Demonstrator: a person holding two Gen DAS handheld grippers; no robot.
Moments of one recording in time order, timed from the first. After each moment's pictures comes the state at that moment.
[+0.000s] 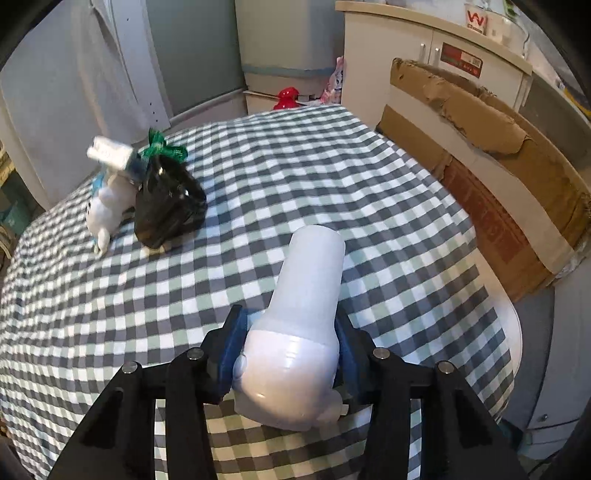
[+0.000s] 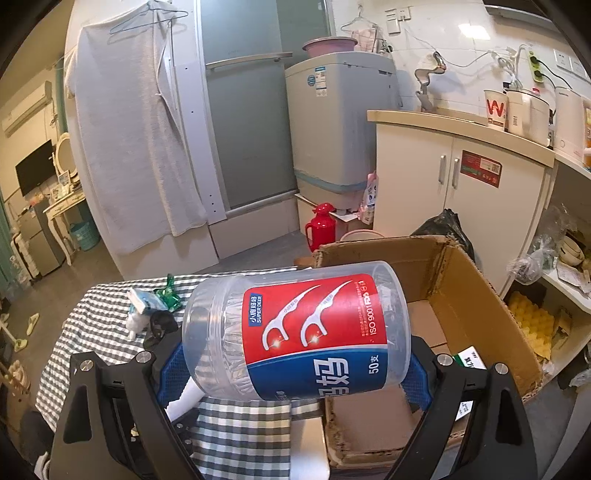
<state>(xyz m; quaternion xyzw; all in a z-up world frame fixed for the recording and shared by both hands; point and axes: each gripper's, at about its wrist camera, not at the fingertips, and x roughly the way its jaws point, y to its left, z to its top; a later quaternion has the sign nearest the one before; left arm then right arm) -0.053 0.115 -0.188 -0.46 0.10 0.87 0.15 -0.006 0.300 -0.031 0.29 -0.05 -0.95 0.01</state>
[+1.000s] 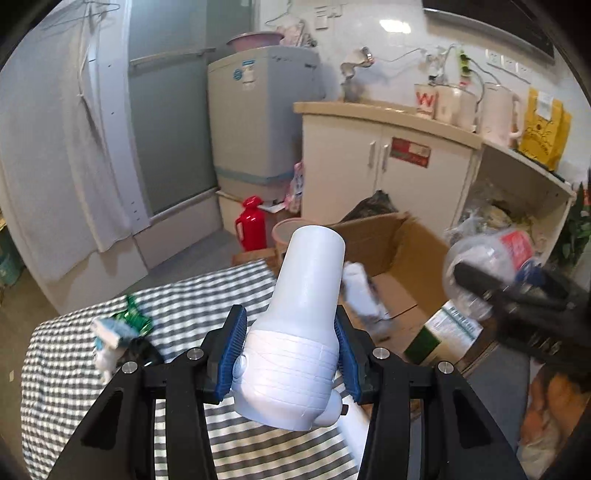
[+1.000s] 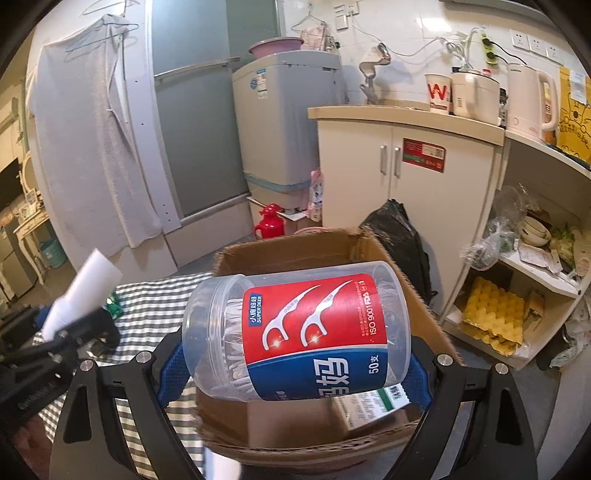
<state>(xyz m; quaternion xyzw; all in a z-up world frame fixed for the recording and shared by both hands) -0.043 0.209 -0.033 -0.32 0.07 0.92 0.21 0.006 0.399 -0.036 0.30 -0.06 -0.95 -0.07</state>
